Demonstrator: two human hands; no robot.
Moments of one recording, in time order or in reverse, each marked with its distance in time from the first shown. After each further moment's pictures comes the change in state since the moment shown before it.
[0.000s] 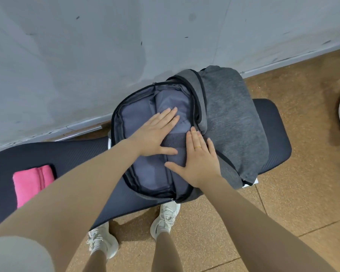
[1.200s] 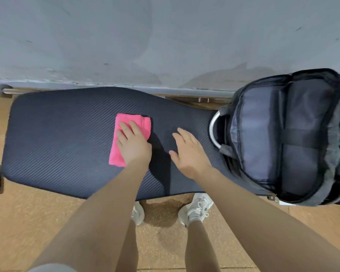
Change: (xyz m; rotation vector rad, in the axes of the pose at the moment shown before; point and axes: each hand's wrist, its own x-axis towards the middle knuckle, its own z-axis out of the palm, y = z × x) left_hand -0.277 -0.133 0.130 -0.391 0.255 -1.312; right_hand 0.018 -0.291 0.104 0.040 -0.272 -0.314
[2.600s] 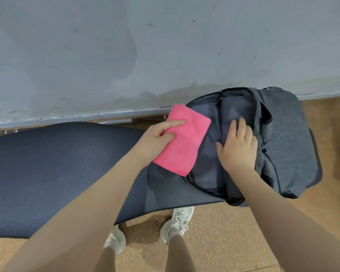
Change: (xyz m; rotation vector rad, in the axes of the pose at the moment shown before) left_hand -0.047 0.175 -0.076 -1.008 -0.553 0.603; right_hand -0.077 0.167 -0.111 -0.241 0.496 0.578
